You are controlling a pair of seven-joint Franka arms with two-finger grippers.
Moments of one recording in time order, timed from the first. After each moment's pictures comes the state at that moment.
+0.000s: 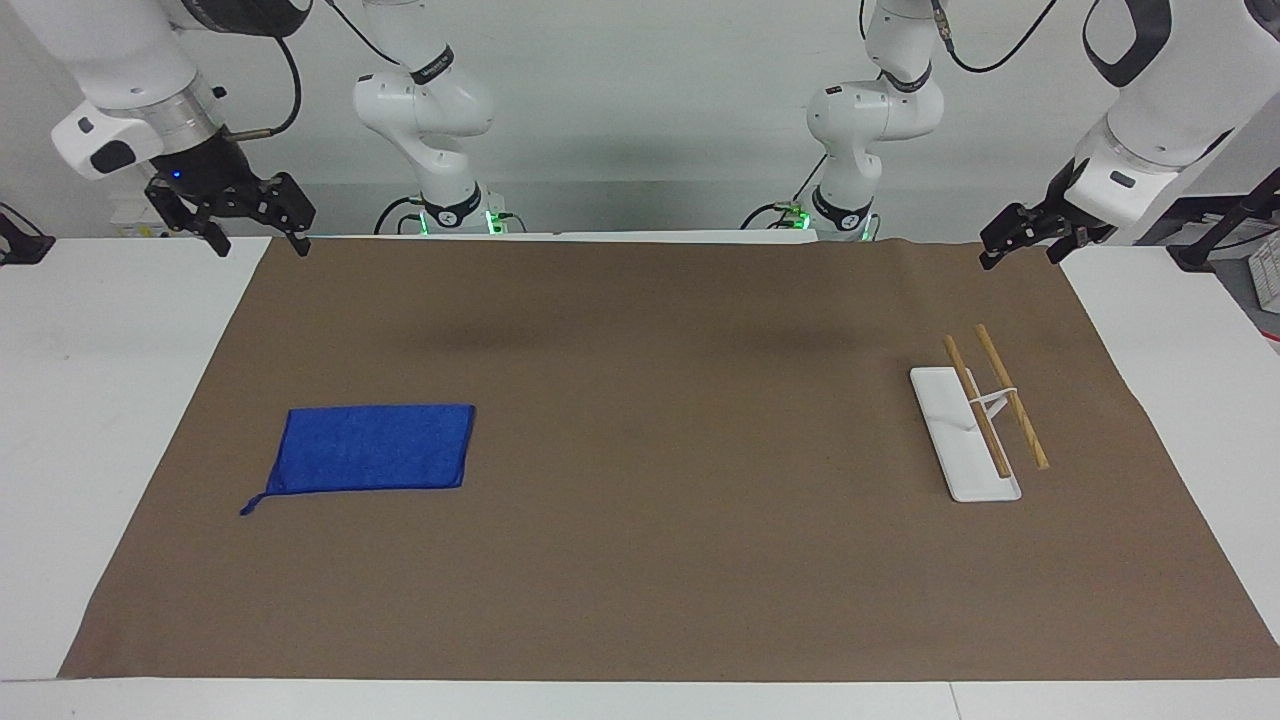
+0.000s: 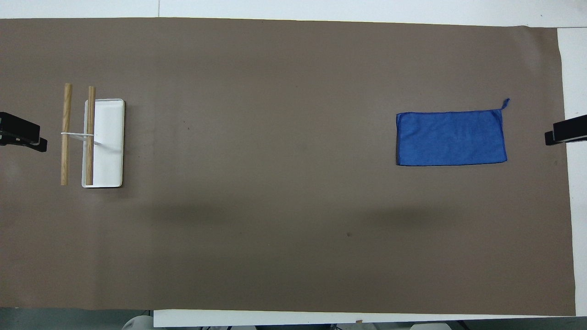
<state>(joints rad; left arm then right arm) 0.00 -0.04 -0.05 -1.61 -0.02 1.42 -0.07 -0.08 -0.08 -0.04 -1.62 0.01 1.51 -0.10</state>
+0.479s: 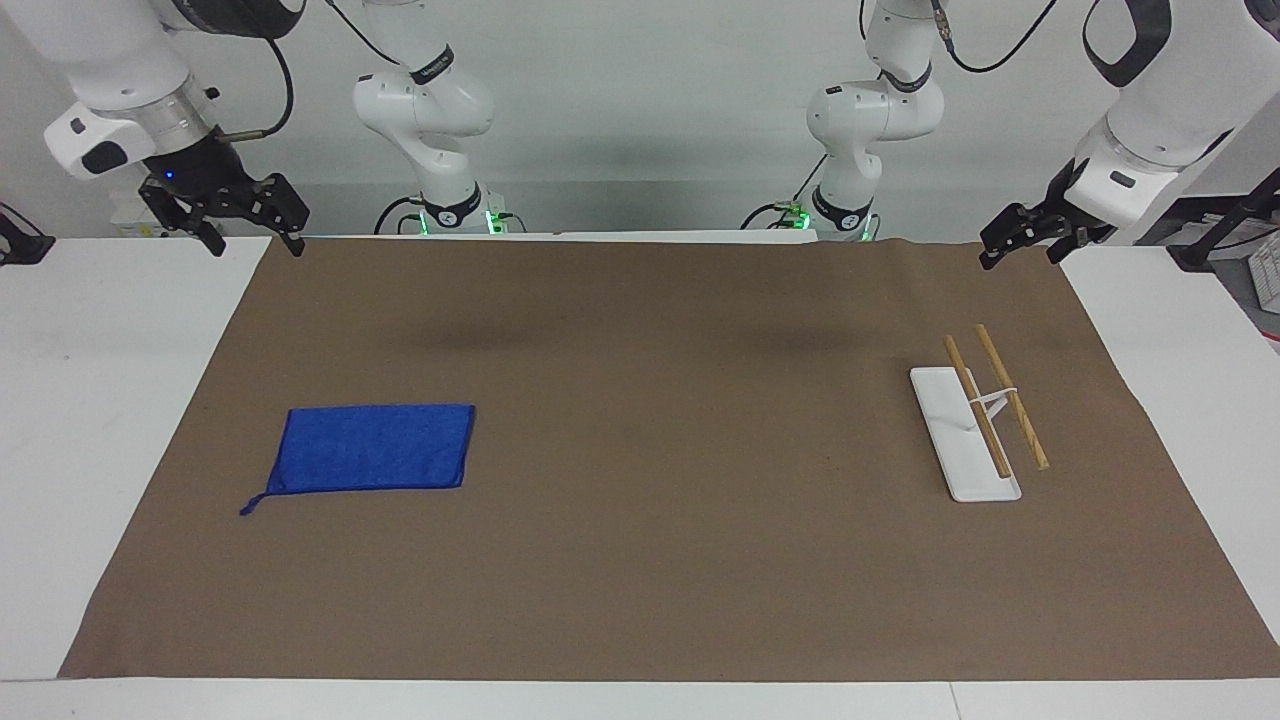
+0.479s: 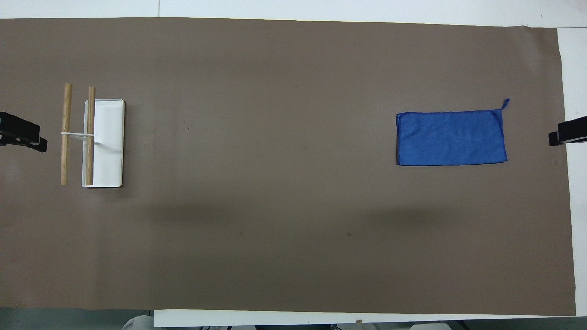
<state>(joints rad) 0.00 -0.04 -0.05 -1.61 -0.02 1.42 -0.07 -0.09 -0.08 -0.05 -1.63 0.01 1.51 -0.10</state>
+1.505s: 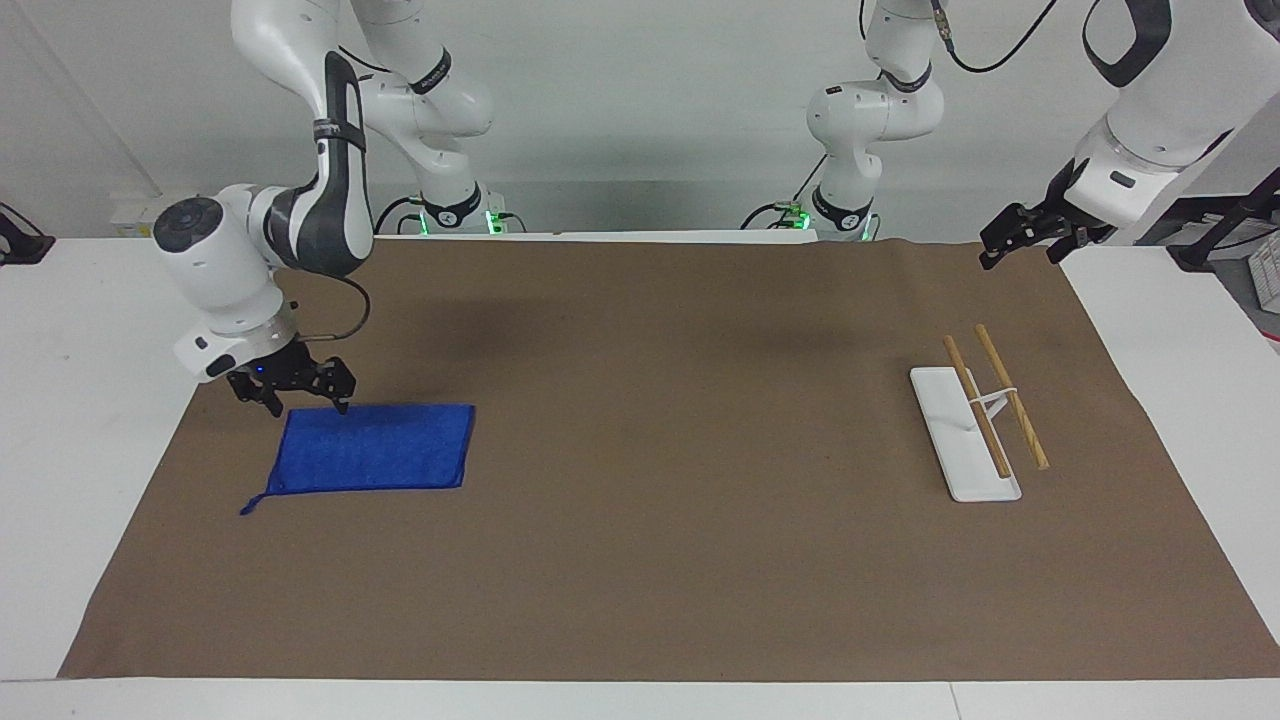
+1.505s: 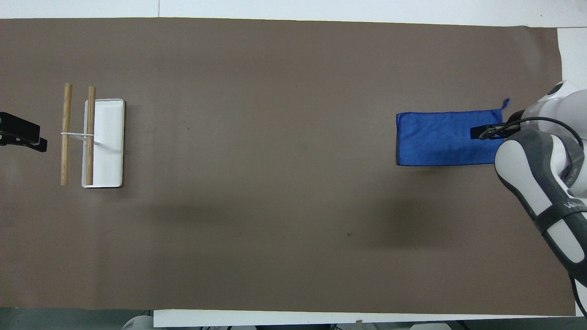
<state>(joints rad) 0.00 -0.04 -0.05 -1.61 -0.02 1.42 -0.07 -0.09 0.15 -0.07 -2.11 0.01 2.34 -0.21</state>
